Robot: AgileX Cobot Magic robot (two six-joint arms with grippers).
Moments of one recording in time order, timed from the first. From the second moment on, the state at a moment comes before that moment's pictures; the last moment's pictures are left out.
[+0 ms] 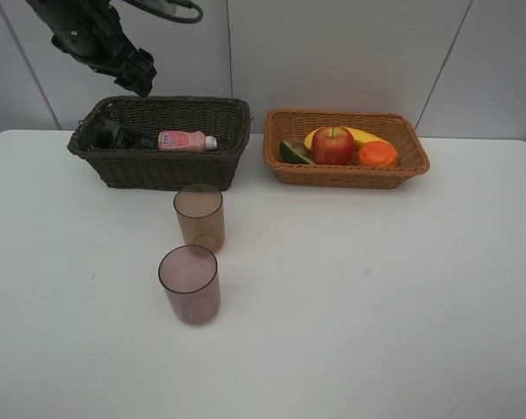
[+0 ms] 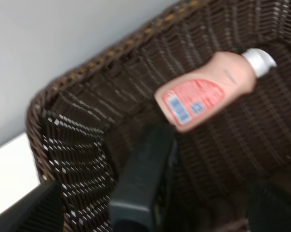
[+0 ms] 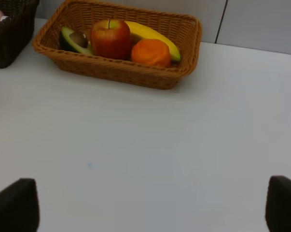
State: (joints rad) left arm -0.30 1.85 -1.50 0.13 0.71 0.13; right arm -0.04 0.00 -0.53 0.15 1.06 -0.28
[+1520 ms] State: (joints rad) left arm -0.52 1.96 -1.50 -0.01 1.05 -0.10; right arm -0.04 0.00 -0.53 0.15 1.06 -0.28
